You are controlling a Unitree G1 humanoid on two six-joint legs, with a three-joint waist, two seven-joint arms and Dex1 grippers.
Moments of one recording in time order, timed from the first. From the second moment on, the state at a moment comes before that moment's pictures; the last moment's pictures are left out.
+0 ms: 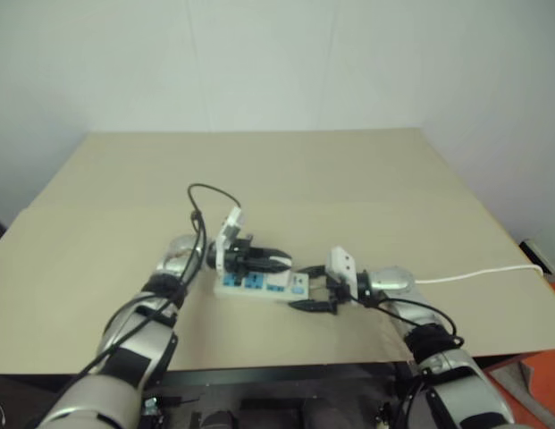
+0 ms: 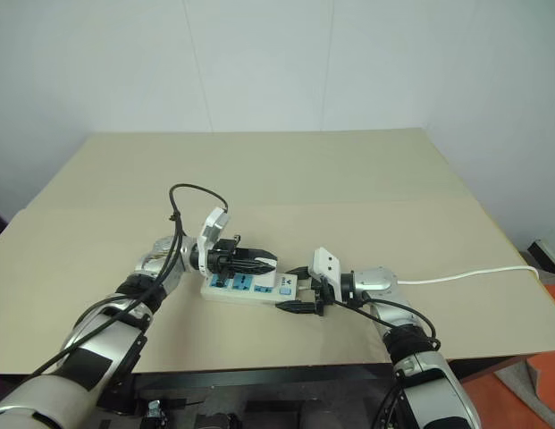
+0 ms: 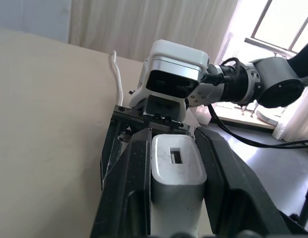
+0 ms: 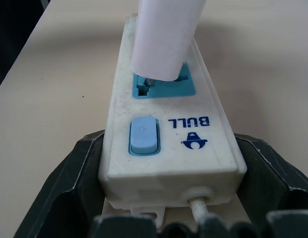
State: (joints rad) left arm -0.93 0.38 -0.37 0.96 -0.60 0.03 -1.61; right arm -0.58 -0.37 0.21 0.56 0.16 -0.12 1.26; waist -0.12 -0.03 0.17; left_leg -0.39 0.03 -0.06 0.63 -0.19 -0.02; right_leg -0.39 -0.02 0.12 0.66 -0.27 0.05
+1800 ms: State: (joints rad) left arm -0.89 0.41 -0.31 1.15 -0.34 -0.39 -1.61; right arm -0.54 -0.37 0.22 0.52 0.14 -0.10 1.23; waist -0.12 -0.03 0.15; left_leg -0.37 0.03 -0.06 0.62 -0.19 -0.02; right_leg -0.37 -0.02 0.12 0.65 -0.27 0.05
